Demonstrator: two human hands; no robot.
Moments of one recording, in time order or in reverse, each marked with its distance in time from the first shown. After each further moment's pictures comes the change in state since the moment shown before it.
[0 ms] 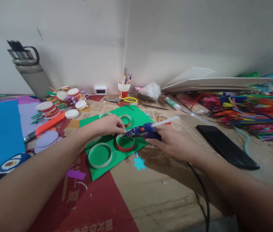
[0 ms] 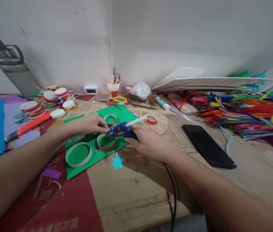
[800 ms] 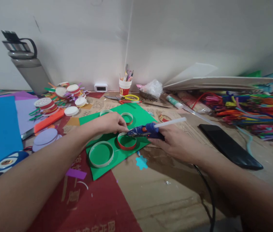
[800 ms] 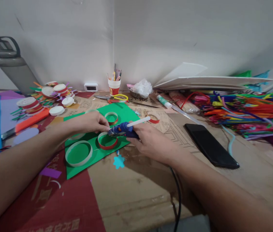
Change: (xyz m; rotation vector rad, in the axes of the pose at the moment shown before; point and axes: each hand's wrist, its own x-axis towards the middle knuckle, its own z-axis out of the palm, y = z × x) left_hand 0.001 0.000 0.003 -0.028 0.016 -0.010; right_hand -0.005 0.000 0.003 -0.135 0.026 -0.031
